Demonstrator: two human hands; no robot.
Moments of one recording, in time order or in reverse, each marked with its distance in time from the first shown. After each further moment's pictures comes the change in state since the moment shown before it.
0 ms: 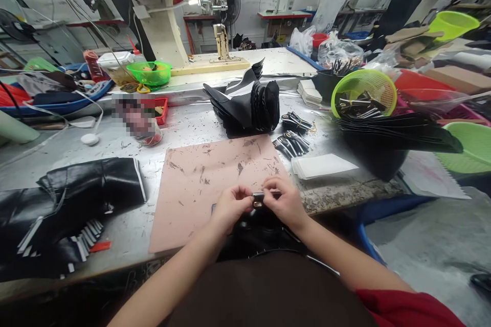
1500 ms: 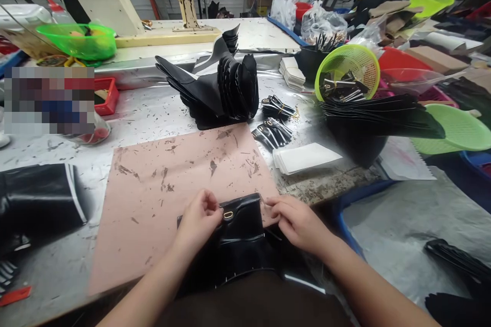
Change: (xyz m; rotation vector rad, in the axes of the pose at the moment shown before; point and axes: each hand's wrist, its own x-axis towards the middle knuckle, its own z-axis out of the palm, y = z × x) left_hand 0.026 -0.032 -0.016 0.372 0.060 0.006; right_hand -0.036 0.034 -0.063 -0.269 -0.355 -0.094
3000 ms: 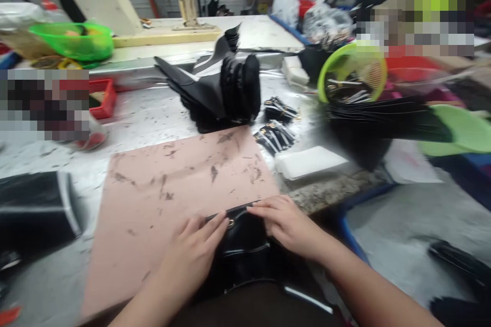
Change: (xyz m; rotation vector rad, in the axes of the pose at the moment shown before) left_hand -0.029 -0.006 -0.024 1.259 0.069 0.944; right_hand 0.023 -0.006 0.012 0.113 -0.177 0.142
